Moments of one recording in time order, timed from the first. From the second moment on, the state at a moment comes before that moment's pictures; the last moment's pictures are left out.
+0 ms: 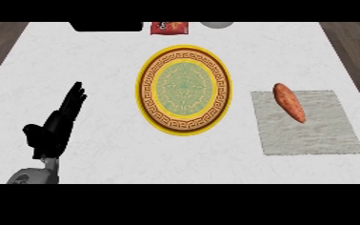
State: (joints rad) left arm -0.06 0.32 -0.05 -1.34 0.14 0.05 -0.13; right arm 0.58 -0.04 0.80 -2.31 1.82 -0.21 0.95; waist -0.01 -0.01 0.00
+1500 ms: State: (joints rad) left arm -0.10 0.30 -0.03 -1.30 0.11 -0.01 -0.14; right arm -0.51 -0.01 0.55 -1.65 1.32 -0.09 1.11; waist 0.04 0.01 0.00
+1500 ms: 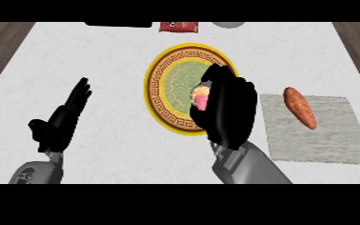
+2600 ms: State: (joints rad) left arm -0.09 0.28 -0.03 -1.31 0.09 0.00 -0.14; right arm -0.67 -0.01 0.31 -1.24 1.12 -0.77 1.04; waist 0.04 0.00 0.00
